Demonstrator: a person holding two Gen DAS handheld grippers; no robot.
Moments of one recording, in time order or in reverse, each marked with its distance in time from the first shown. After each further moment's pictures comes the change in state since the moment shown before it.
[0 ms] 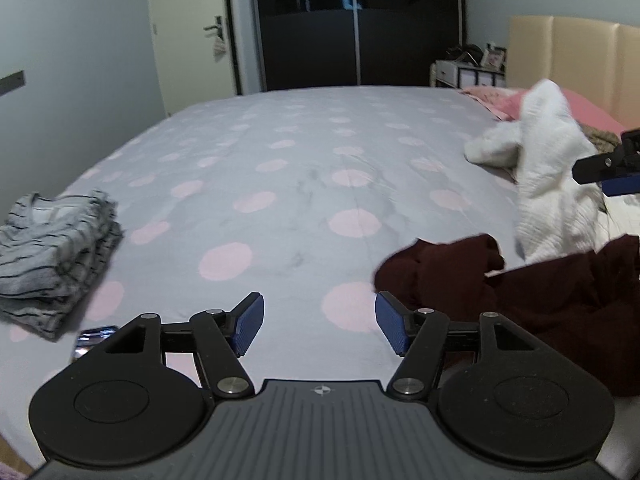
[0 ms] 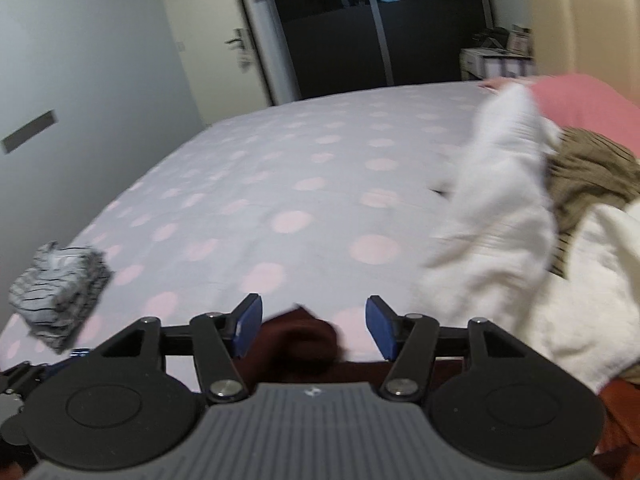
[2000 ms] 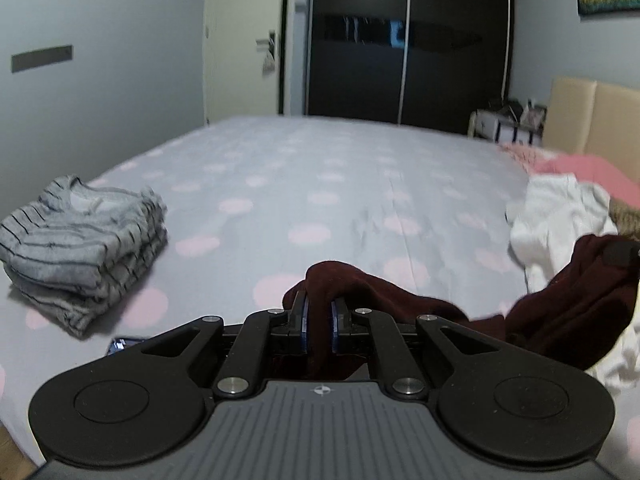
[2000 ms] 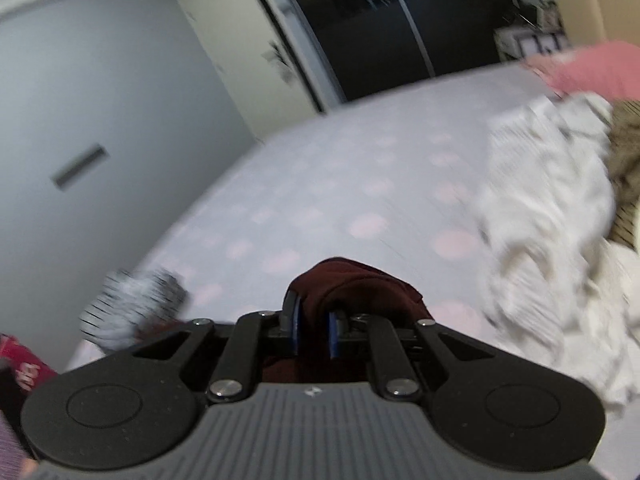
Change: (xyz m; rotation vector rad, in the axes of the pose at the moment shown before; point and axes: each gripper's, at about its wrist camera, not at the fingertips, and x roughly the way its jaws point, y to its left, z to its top) left arm -0.011 0.072 0.008 -0.157 -0.079 0.056; right arm -0.008 0.034 -0.002 0.093 0.019 0.182
